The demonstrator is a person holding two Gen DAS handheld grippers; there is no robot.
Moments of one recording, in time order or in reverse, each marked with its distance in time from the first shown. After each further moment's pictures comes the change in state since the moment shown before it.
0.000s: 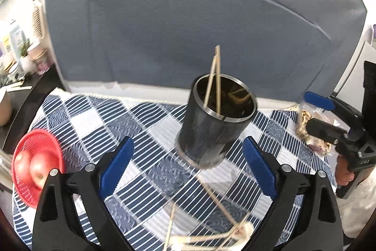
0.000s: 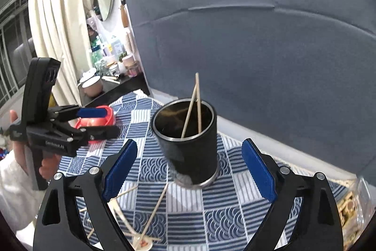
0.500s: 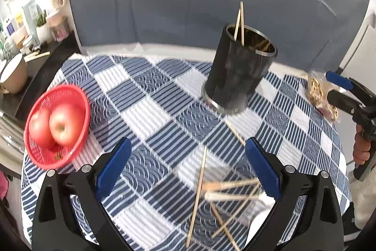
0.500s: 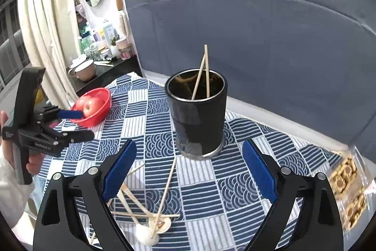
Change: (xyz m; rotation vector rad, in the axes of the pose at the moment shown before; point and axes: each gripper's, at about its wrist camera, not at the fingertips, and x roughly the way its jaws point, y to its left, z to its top) left arm -0.027 0.047 -0.067 0.013 0.141 0.037; right arm -0.013 0.051 -0.038 0.028 0.074 -0.107
